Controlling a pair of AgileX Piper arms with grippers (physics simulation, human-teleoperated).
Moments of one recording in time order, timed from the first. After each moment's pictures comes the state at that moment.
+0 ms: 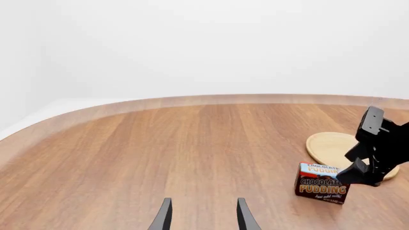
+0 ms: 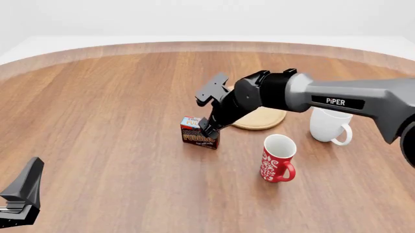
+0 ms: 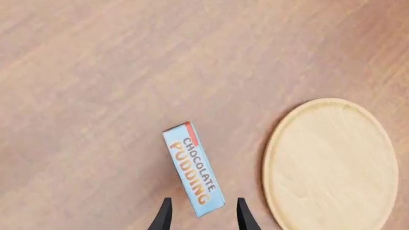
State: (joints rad) left arm 0.00 0.00 0.00 0.00 0.00; right arm 0.61 1.94 -1.38 0.48 -0.31
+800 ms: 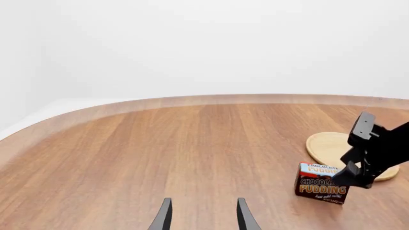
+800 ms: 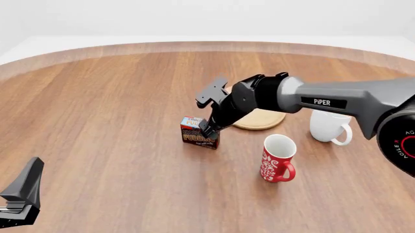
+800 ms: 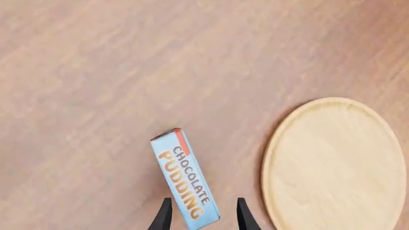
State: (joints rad) left arm 0.00 0.00 0.00 0.00 0.00; right arm 0.59 2.00 -1.42 0.46 -0.31
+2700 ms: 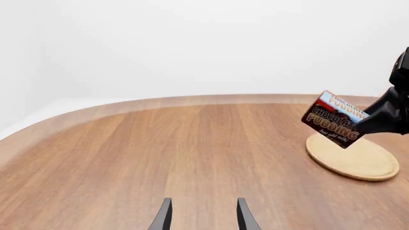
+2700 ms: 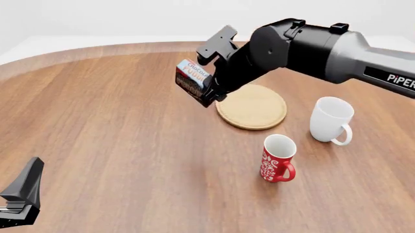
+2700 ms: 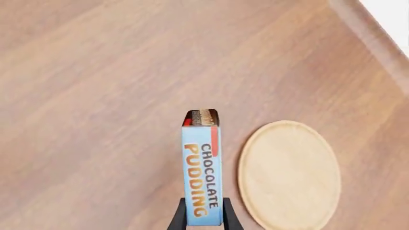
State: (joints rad) left arm 0.00 0.00 0.00 0.00 0.00; right arm 0.63 1.76 -1.52 0.65 -0.32
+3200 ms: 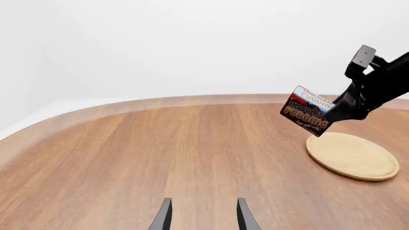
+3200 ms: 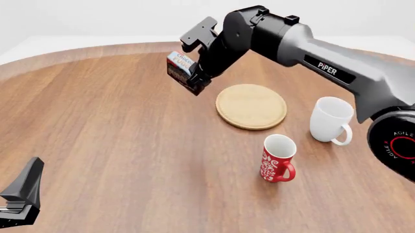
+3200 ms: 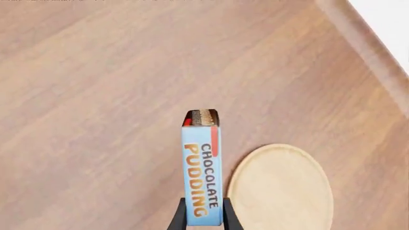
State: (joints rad) left arm 0.00 0.00 0.00 0.00 0.00; right arm 0.61 2.03 -1.92 0.82 -0.34
